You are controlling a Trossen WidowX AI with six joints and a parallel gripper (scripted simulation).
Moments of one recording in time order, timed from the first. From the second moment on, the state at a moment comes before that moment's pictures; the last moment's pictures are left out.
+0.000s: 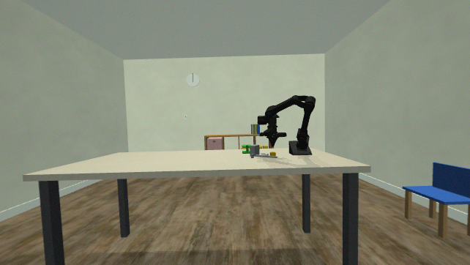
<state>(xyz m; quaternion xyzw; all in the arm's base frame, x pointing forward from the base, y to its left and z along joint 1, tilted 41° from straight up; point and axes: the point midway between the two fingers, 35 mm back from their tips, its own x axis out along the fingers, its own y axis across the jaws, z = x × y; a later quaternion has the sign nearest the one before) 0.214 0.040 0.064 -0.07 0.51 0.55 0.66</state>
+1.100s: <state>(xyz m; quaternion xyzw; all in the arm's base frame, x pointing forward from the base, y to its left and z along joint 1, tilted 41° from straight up) 0.216 0.039 0.065 0.04 0.59 0.46 0.66</state>
